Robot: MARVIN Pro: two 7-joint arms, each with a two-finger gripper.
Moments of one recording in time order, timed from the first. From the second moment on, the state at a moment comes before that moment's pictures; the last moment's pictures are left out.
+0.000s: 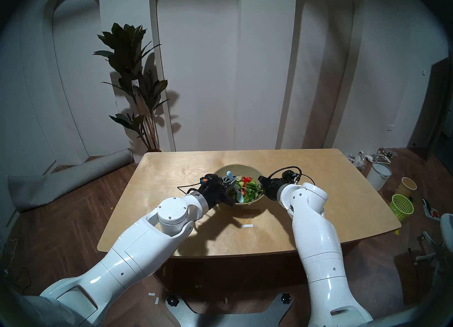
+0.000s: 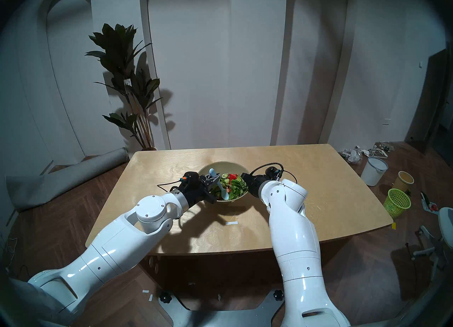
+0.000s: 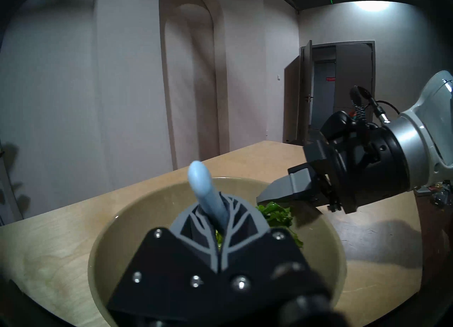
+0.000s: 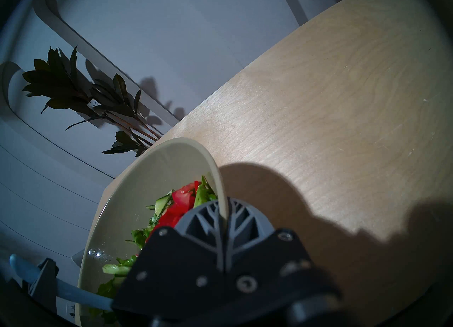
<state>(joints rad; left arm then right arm) 1.28 -1.12 -0.92 -1.46 -0.47 -0.05 -0.16 -1.40 -1.63 1.62 -1.54 0.70 0.71 -0.18</state>
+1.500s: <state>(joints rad) 1.24 -1.20 -0.96 -1.45 -0.44 -0.18 -0.09 -1.40 -1.63 1.62 -1.54 0.70 0.71 -0.18</state>
